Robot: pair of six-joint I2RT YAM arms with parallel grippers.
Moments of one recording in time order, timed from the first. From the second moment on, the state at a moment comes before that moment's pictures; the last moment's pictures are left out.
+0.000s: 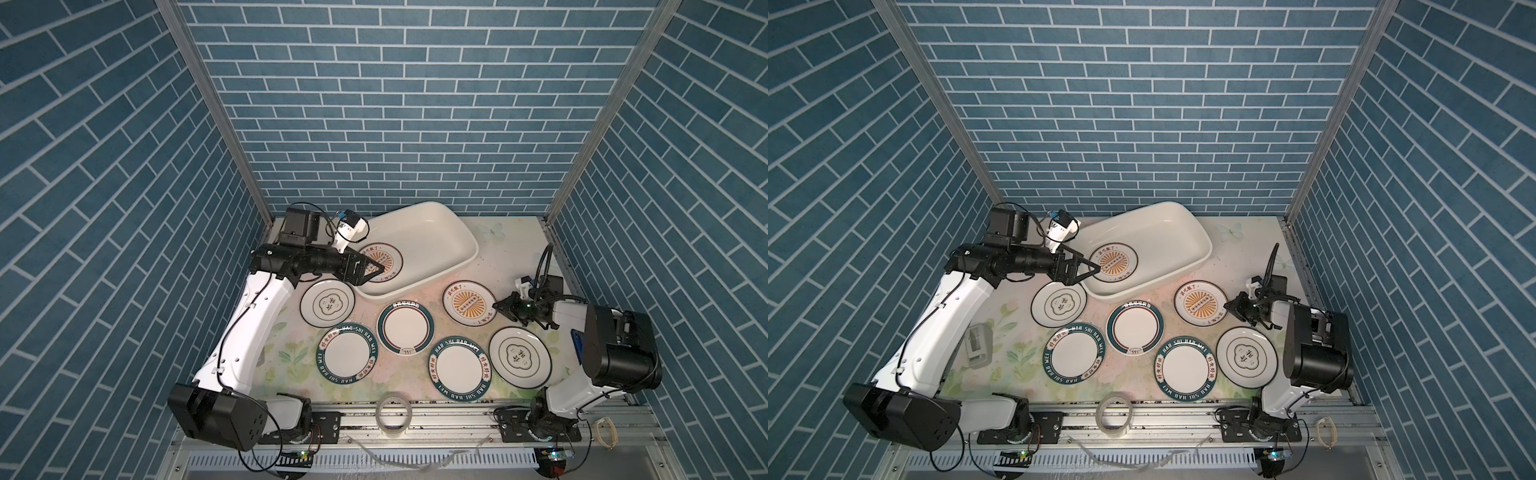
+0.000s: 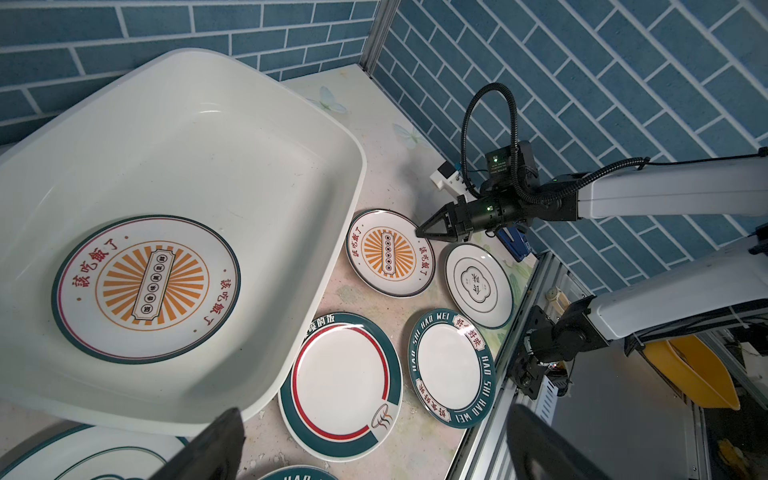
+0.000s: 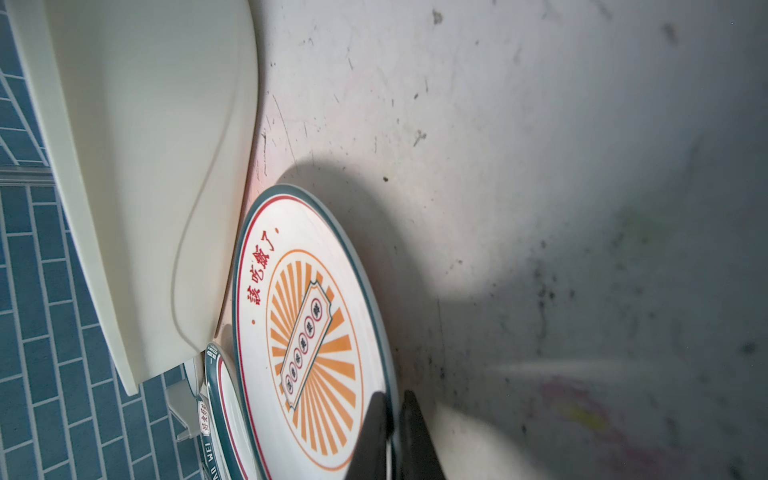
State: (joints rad) left arm -0.22 1.32 1.46 -0.94 0.76 0.12; right arm -0.14 1.61 0.66 -0.12 -0.70 0.41
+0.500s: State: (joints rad) left arm -0.22 1.32 1.46 -0.93 0.76 0.12; right arm -0.16 1.60 0.66 -0.10 -0.69 0.41
